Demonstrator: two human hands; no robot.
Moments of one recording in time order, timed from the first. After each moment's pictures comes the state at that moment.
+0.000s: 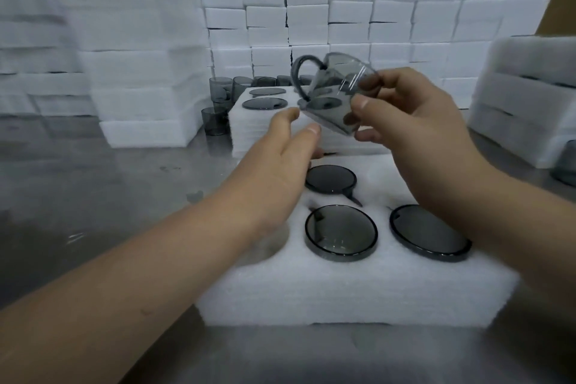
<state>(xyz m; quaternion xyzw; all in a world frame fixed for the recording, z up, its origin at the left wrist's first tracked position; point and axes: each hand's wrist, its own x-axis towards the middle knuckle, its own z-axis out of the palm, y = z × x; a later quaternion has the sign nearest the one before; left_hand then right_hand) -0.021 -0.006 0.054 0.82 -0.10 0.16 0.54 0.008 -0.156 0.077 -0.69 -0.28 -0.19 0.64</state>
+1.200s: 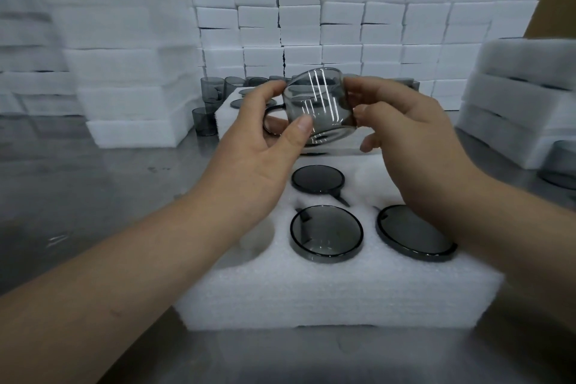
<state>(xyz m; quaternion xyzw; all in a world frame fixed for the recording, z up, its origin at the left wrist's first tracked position) -0.020 -0.003 0.057 0.79 -0.16 0.28 0.52 0.006 -0.160 0.075 -0.68 -0.32 -0.18 0.63</state>
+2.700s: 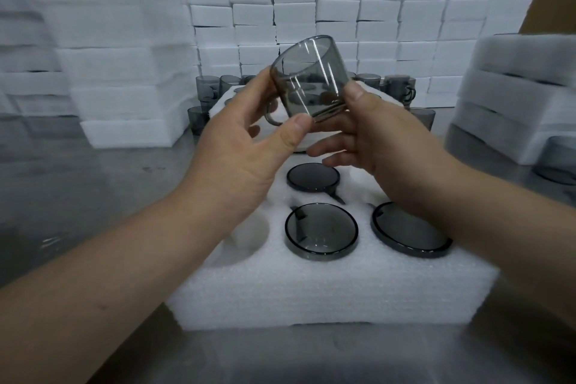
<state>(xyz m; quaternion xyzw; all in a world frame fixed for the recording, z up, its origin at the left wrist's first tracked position) -0.031 -0.004 0.065 0.77 -0.20 0.29 0.53 0.014 -0.156 0.070 -0.67 -0.32 0.02 0.67</state>
